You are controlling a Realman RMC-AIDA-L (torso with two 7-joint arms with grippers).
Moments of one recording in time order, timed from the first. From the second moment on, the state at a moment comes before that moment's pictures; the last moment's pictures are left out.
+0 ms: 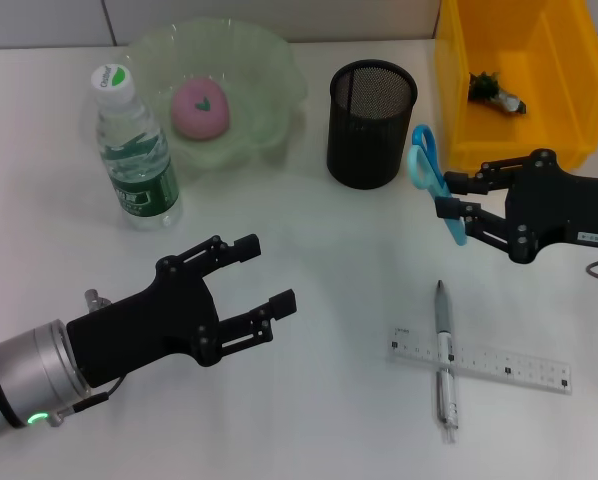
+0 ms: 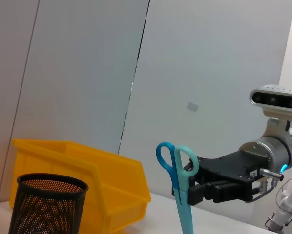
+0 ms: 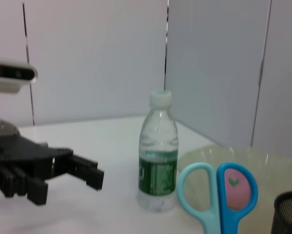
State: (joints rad) left arm -0.41 -2.08 0.81 0.14 1.63 1.62 -0.76; right arm 0.41 2.08 -0.83 -0.77 -1.82 -1.54 1.12
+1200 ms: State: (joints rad) left arm -0.41 -2.08 0.81 0.13 1.57 1.68 -0.76; right arm 0.54 2.09 -0.82 -0.22 -1.47 -1.46 0.58
